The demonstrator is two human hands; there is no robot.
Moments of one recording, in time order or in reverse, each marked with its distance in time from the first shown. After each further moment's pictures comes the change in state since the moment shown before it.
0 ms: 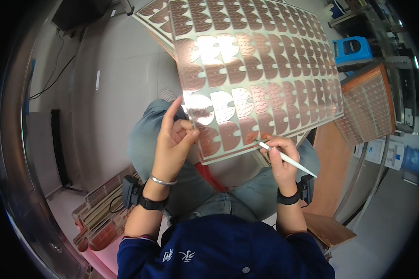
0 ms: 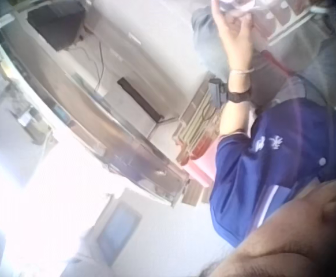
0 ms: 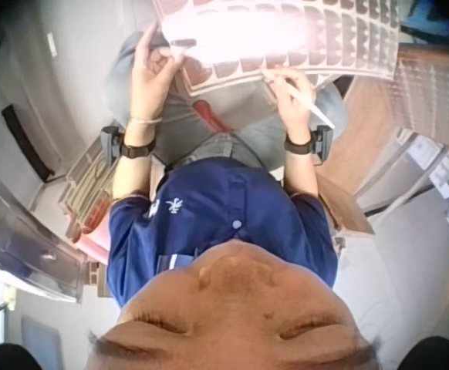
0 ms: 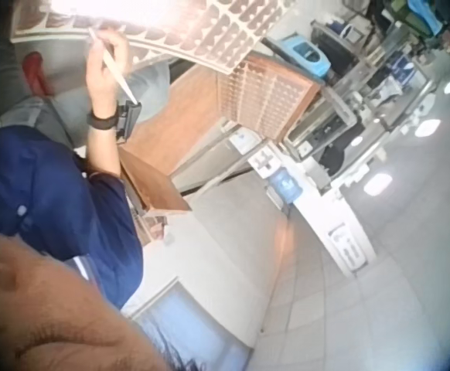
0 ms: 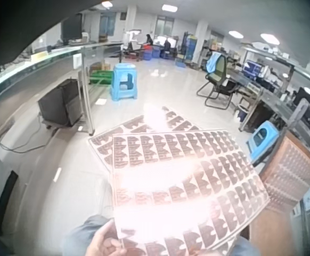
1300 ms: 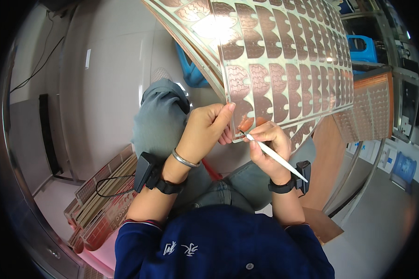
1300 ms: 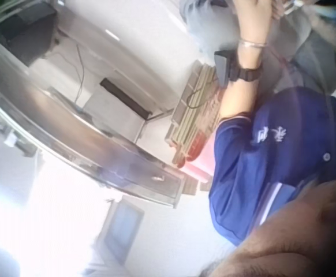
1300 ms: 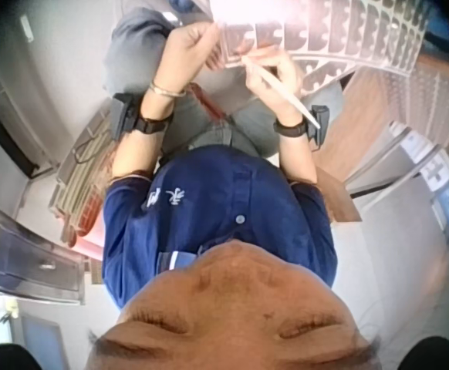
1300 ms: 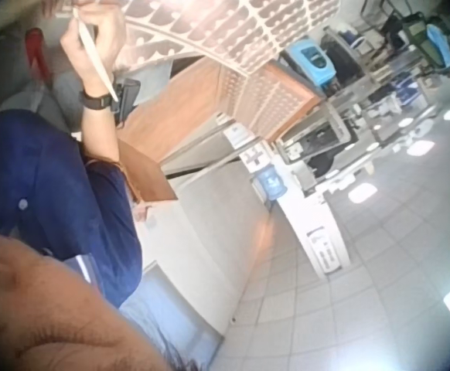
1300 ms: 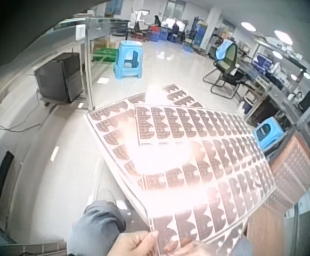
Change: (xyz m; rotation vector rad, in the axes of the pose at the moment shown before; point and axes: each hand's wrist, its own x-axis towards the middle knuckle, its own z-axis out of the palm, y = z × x) left_hand 0.006 -0.032 -0.004 0.093 -0.148 -0.236; right_hand 0.005 0.025 0.069 -0.250 -0.229 -0.381
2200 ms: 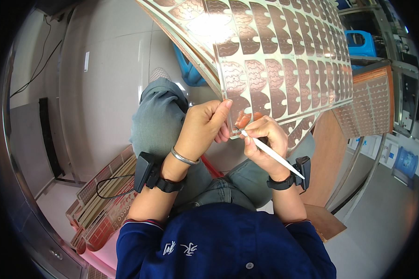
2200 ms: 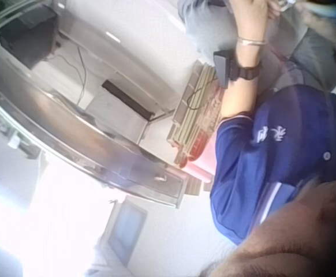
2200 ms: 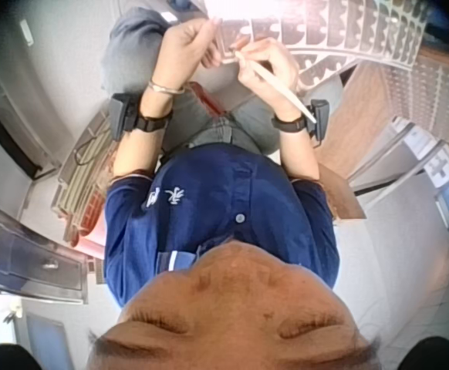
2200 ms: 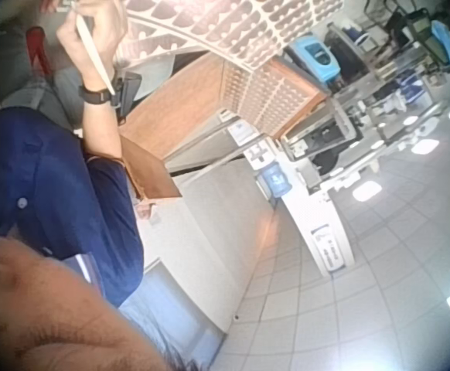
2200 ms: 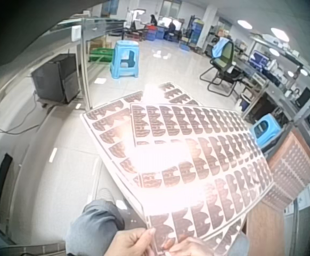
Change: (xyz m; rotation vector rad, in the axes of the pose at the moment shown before) left_hand 0.004 0.002 0.002 0.052 0.015 -0.005; right_hand 0.009 0.003 0.001 -0.025 0.024 -0.093
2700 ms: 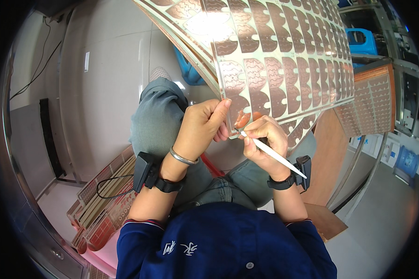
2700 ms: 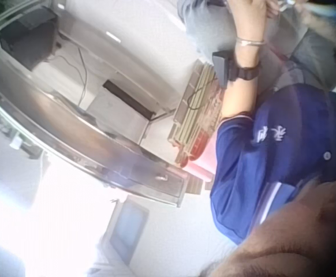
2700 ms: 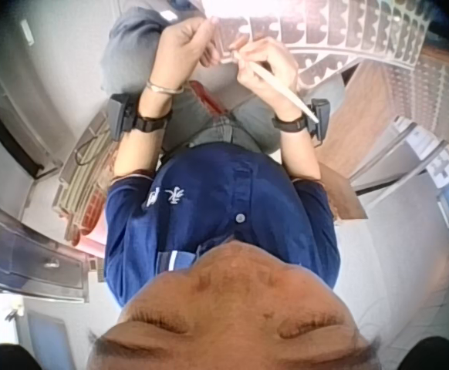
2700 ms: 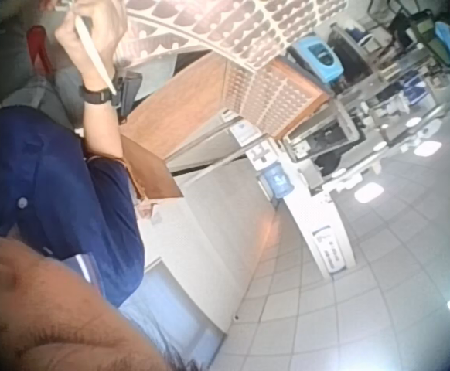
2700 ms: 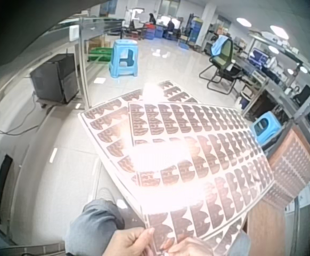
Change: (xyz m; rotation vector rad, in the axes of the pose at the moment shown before) left_hand 0.001 0.001 0.002 0.016 0.021 0.009; right_hand 0.000 0.000 -0.003 -0.040 -0.031 -0.006
